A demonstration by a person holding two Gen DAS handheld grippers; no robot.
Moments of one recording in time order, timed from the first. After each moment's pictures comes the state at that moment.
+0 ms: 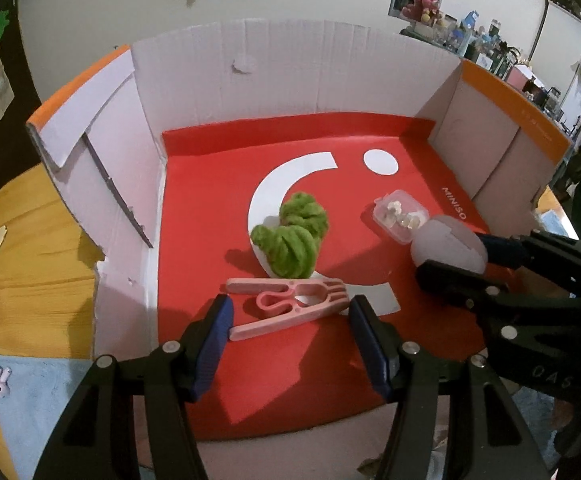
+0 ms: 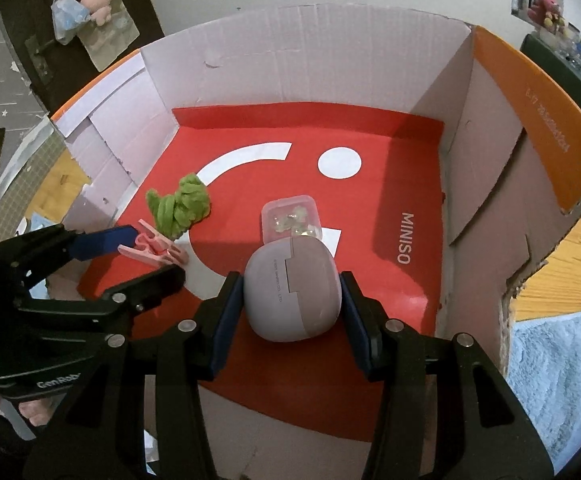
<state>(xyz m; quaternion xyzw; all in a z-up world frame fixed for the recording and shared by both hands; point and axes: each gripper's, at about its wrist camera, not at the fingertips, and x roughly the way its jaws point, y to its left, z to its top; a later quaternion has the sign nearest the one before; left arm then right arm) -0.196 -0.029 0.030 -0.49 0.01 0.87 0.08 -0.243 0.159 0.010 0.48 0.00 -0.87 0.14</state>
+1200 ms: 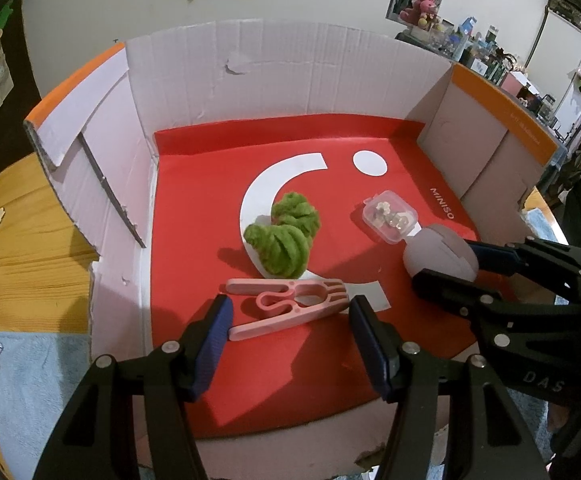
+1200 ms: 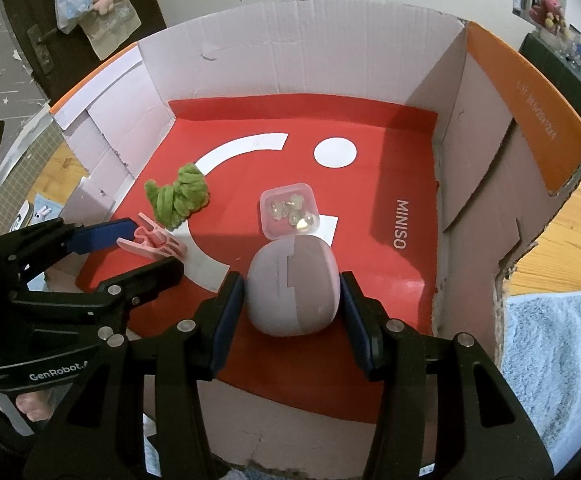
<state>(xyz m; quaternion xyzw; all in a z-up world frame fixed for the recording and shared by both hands) -0.193 -0.027 0.033 -0.49 -0.01 0.87 0.10 -0.230 0.163 0.016 0.49 0.02 -0.86 0.14</state>
